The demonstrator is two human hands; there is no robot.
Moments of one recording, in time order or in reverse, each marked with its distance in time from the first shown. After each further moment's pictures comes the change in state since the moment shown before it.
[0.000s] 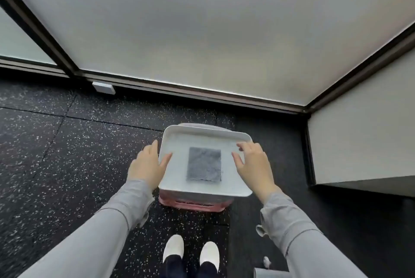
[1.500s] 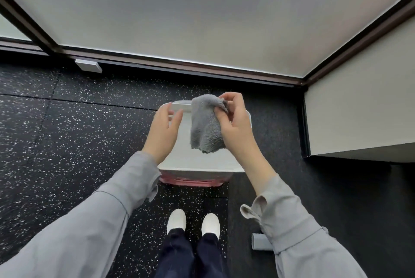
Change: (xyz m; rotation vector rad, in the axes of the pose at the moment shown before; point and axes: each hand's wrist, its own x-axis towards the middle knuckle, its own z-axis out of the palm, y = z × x) left_hand 0.011 0.048 -0.013 -0.613 0.018 0.152; right_hand 0.000 -0.077 -0.028 0.963 0.128 -0.043
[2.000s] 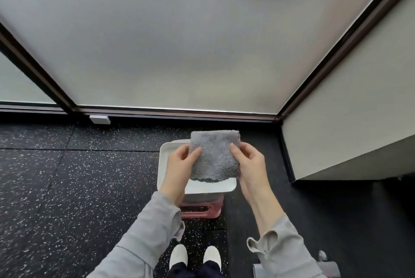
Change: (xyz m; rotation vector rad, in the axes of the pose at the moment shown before) left_hand -0.134 0.137 -0.032 -0.650 -0.083 -0.068; right_hand -0.100 -0.105 -0.066 0.426 0.280 0.278
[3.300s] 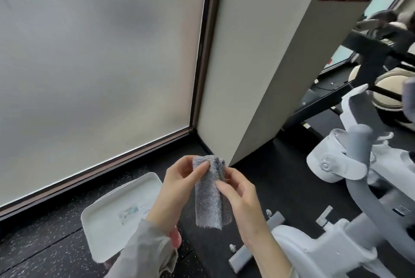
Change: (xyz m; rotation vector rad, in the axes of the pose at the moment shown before) left_hand -0.122 0.068 0.130 0.152 -0.773 0.139; right_hand -0.186 -0.073 -0.106 -0.118 0.290 -0.311
